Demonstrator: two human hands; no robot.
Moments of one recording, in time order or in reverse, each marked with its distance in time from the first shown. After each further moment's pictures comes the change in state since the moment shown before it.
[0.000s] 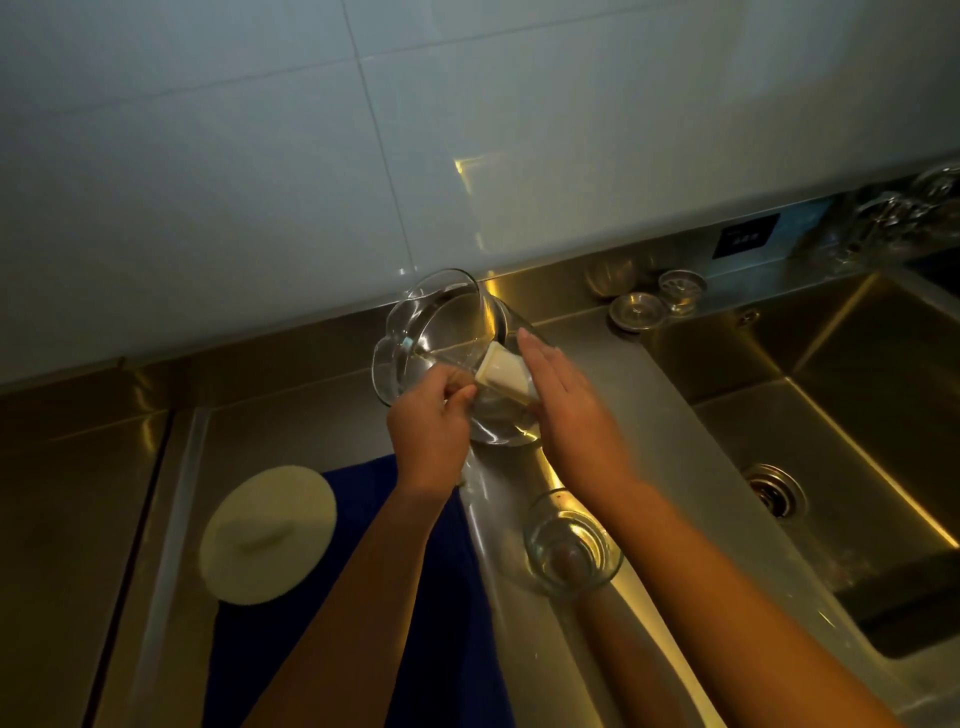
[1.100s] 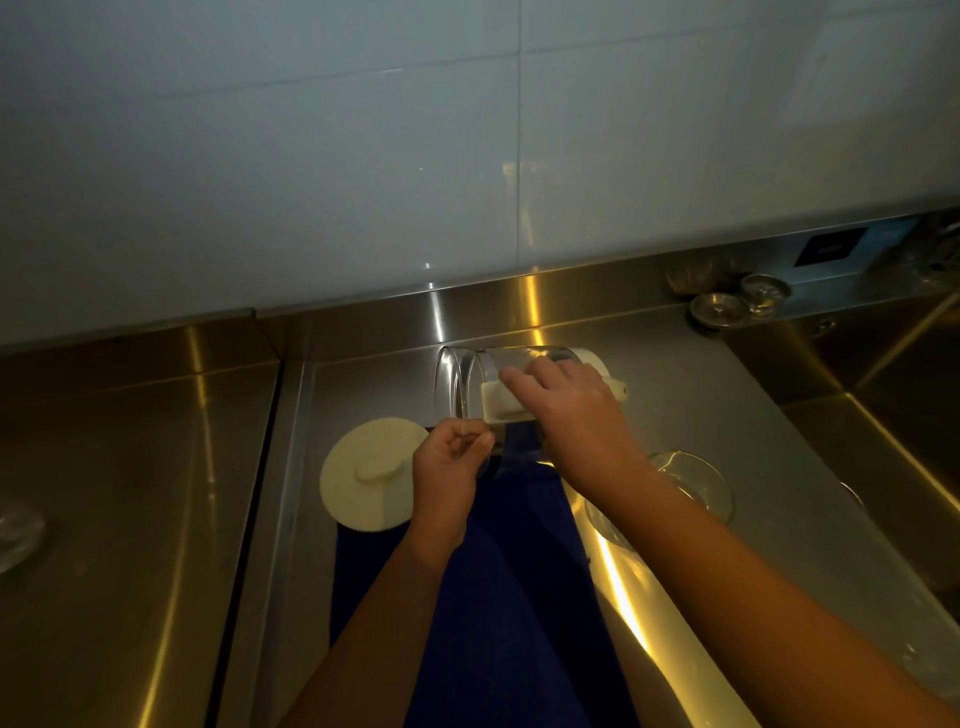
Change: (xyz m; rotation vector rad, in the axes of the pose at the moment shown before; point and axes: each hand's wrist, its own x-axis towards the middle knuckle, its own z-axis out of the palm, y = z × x) left_hand -0.065 -0.084 -0.092 -0.591 -0.012 -0.351; right_hand -0.018 -0.110 0.053 -0.362 0.026 -0.337
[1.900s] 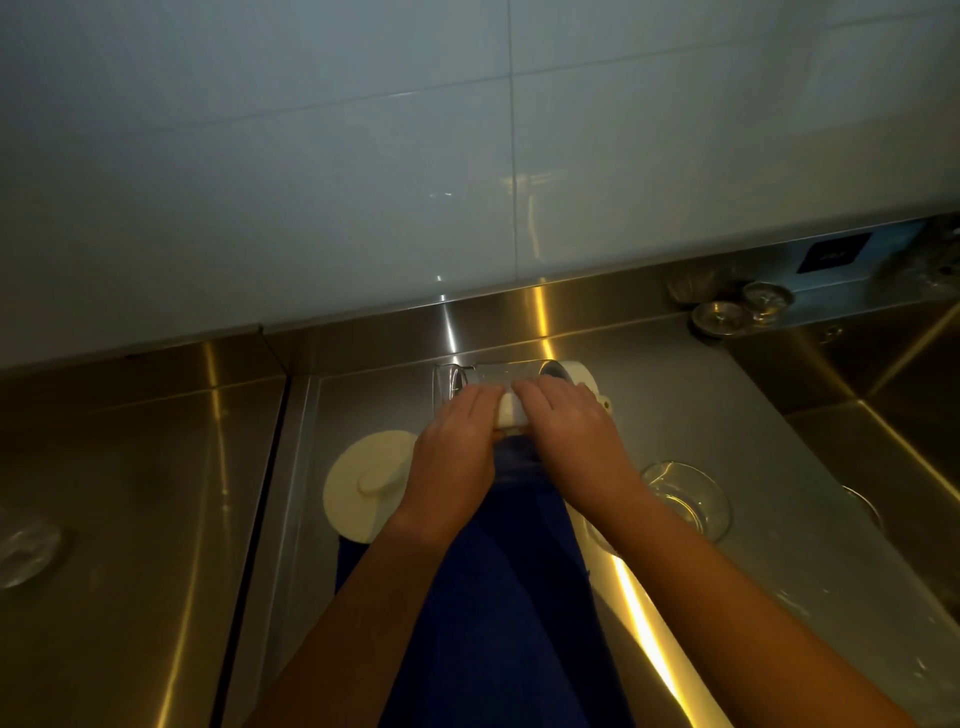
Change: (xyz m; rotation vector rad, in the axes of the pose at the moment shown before) left_hand 0.005 0.041 0.004 0.970 -0.123 0.834; right_hand -0.007 0.007 0.006 0.073 0.183 -0.011
